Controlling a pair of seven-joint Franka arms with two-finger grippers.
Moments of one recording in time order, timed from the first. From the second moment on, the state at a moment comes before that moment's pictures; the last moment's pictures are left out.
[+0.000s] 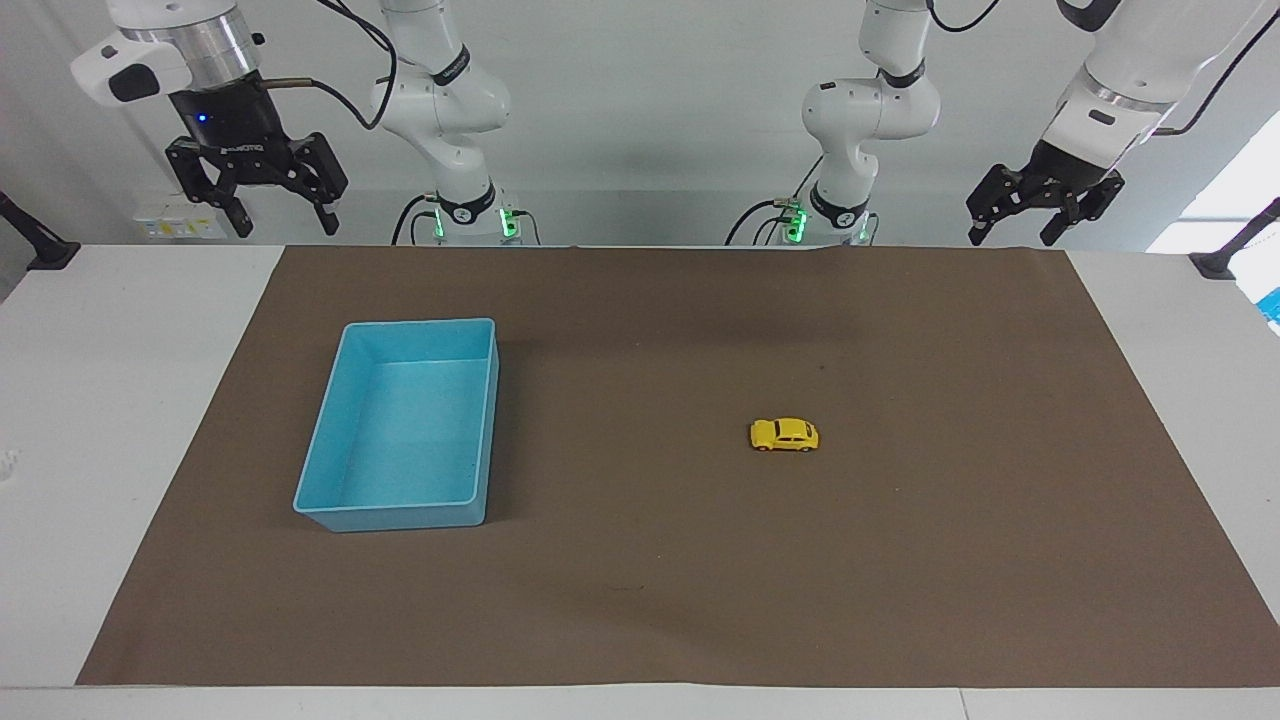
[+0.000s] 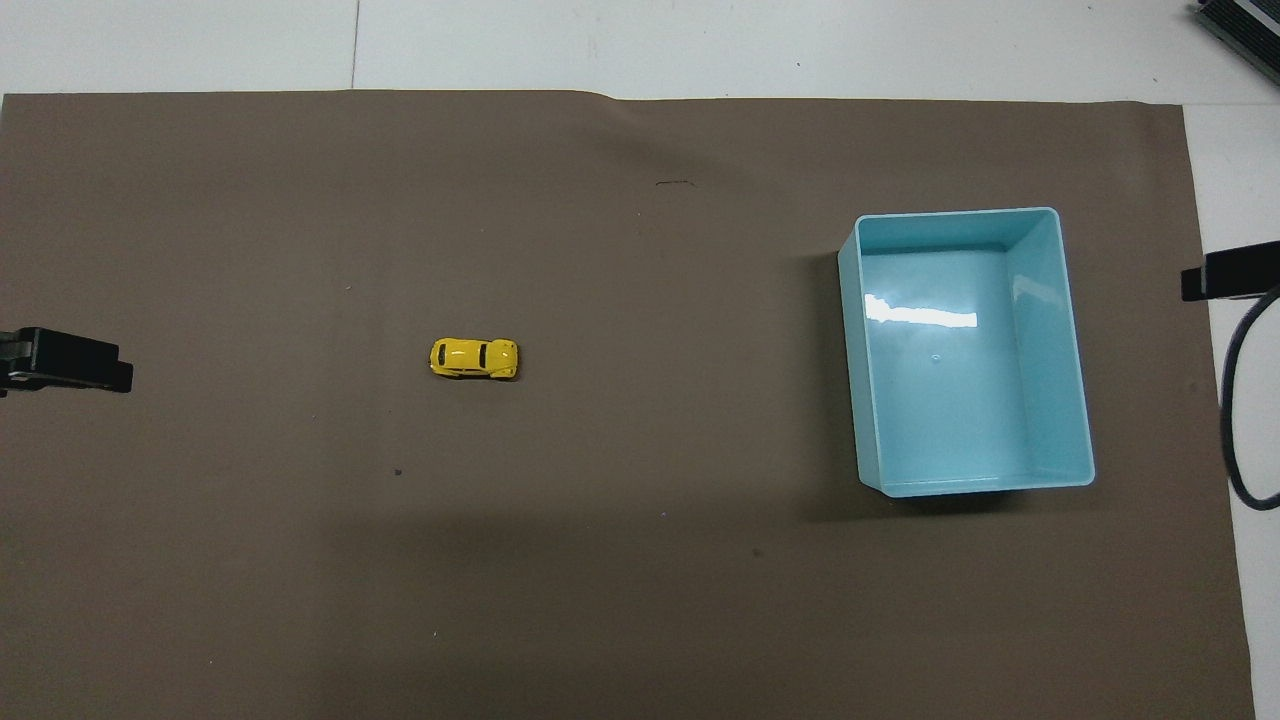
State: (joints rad) left arm -0.05 -0.11 0.01 -1.64 -0.04 1.51 -0.01; right arm 0.05 0.00 -0.08 -1.40 0.03 1.53 -0.03
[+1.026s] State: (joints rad) left arm -0.06 -0.07 0.00 -1.78 -0.04 1.71 -0.35; right arm 0.05 0.00 -0.08 -1.40 0.03 1.53 -0.03
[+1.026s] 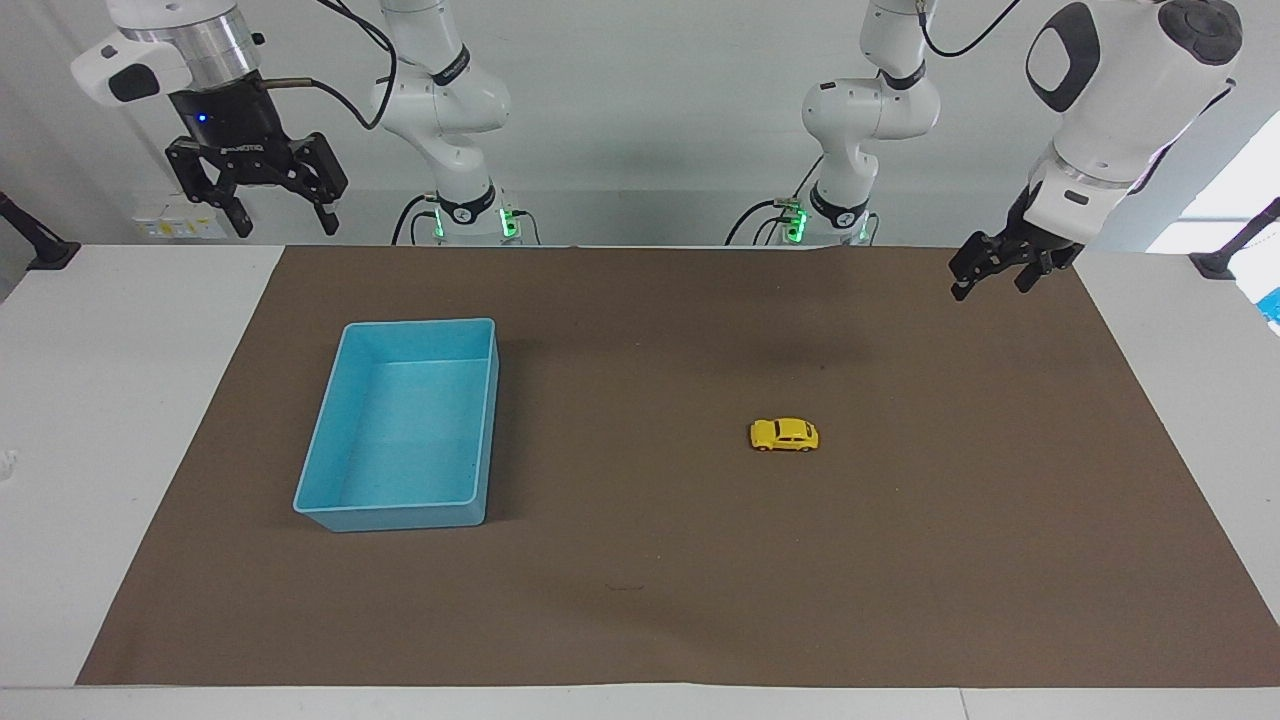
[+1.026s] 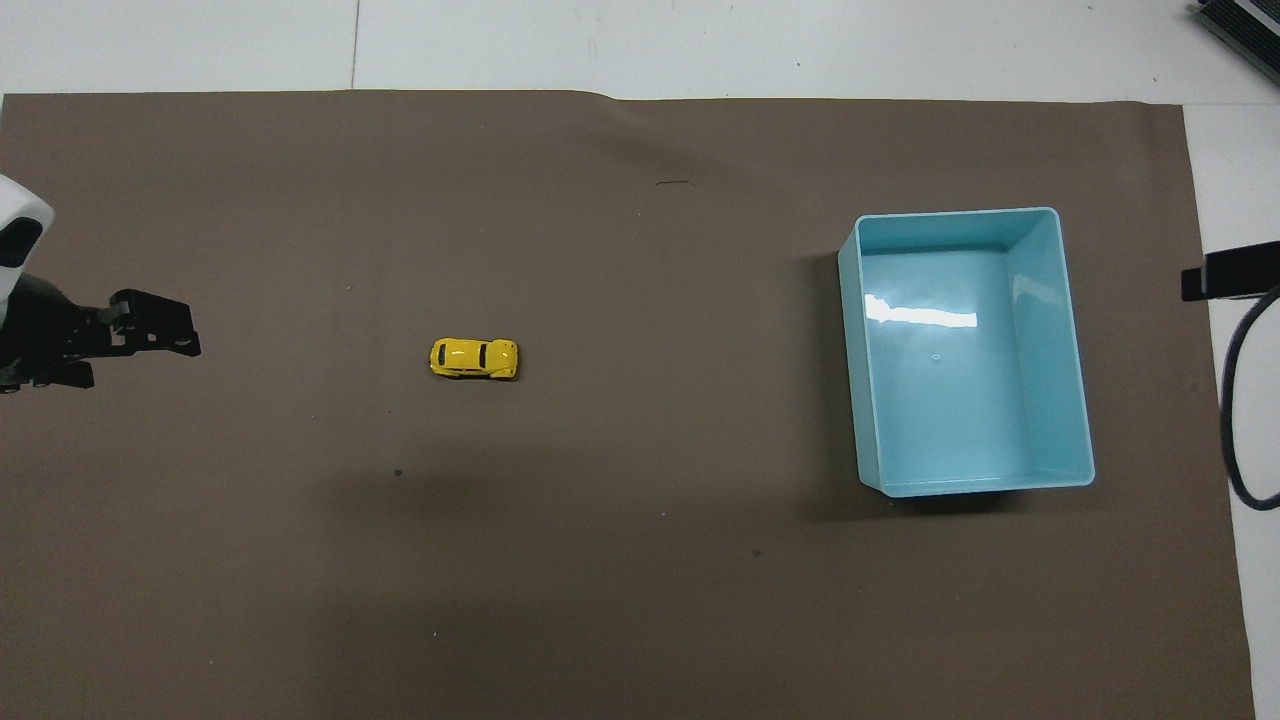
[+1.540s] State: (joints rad) left arm -0.11 -0.04 0.00 -1.80 -0.04 1.79 -0.99; right arm 0.05 0.00 -0.08 -1.40 0.03 1.53 -0.03
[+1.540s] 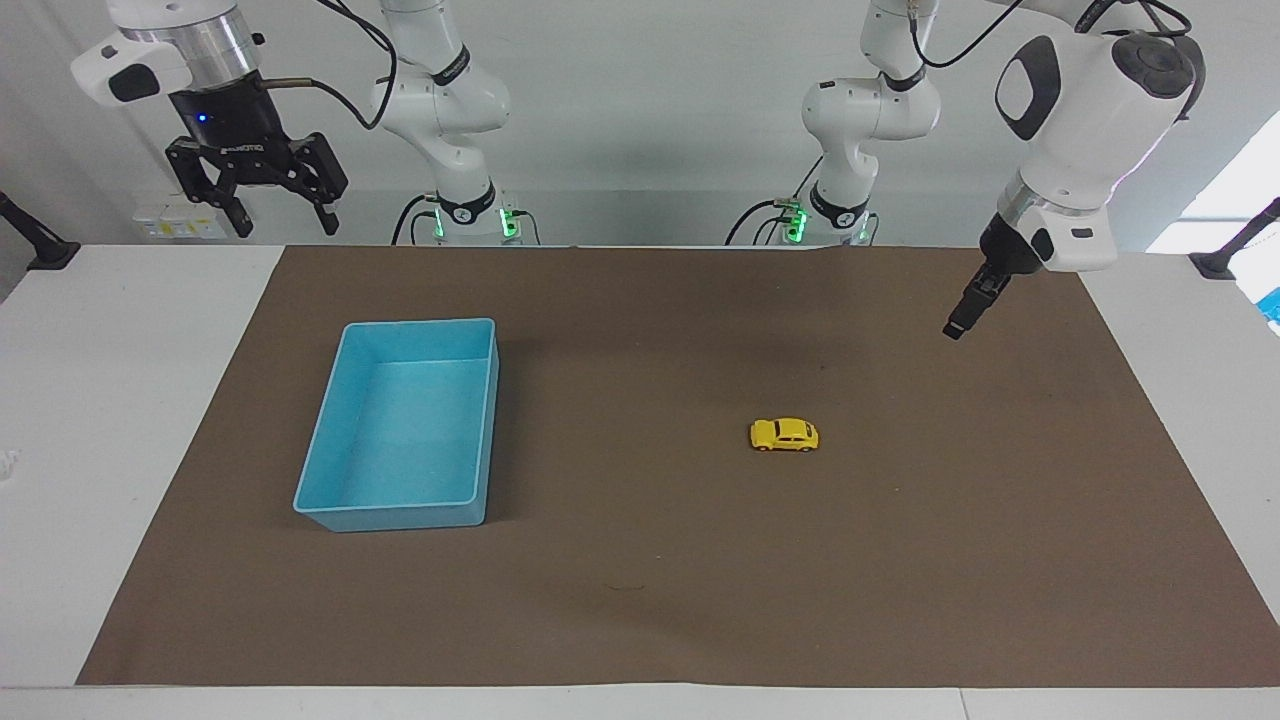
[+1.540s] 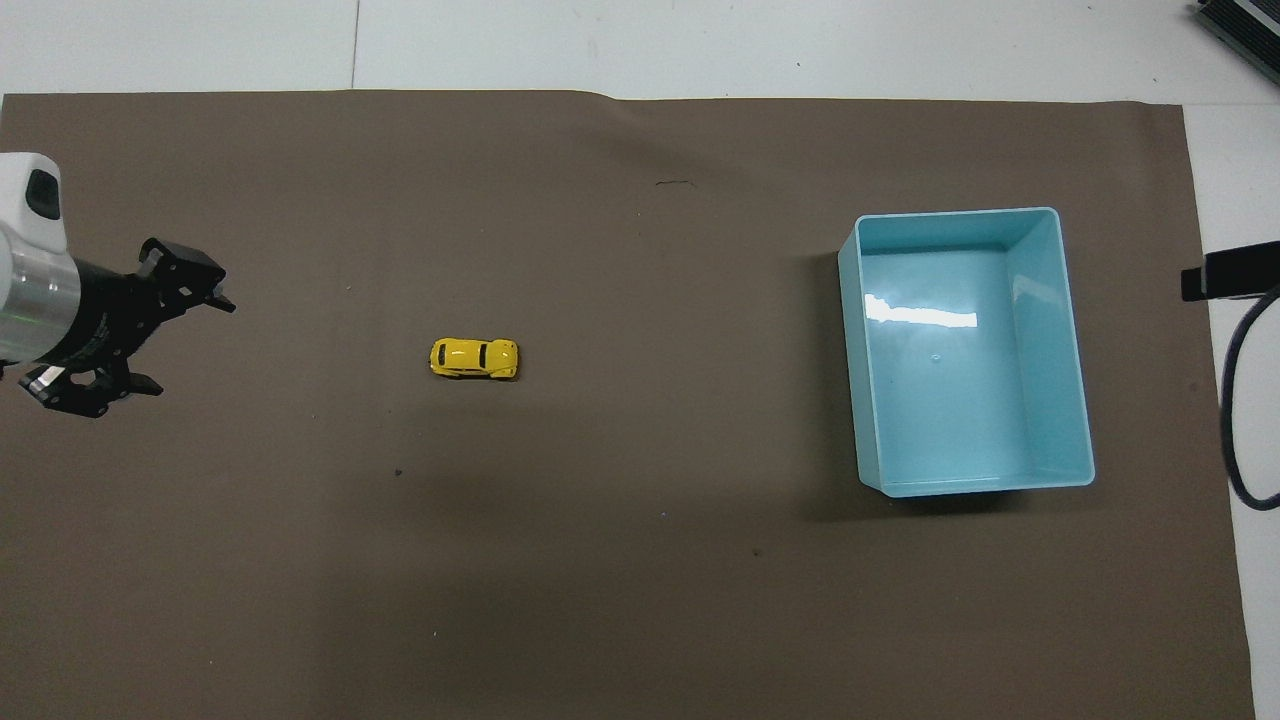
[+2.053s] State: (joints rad) left arm -0.16 0.01 0.00 -1.80 -0.04 1.91 -1.54; right arm 0.05 0.00 -0.08 -1.40 0.03 1.53 -0.03
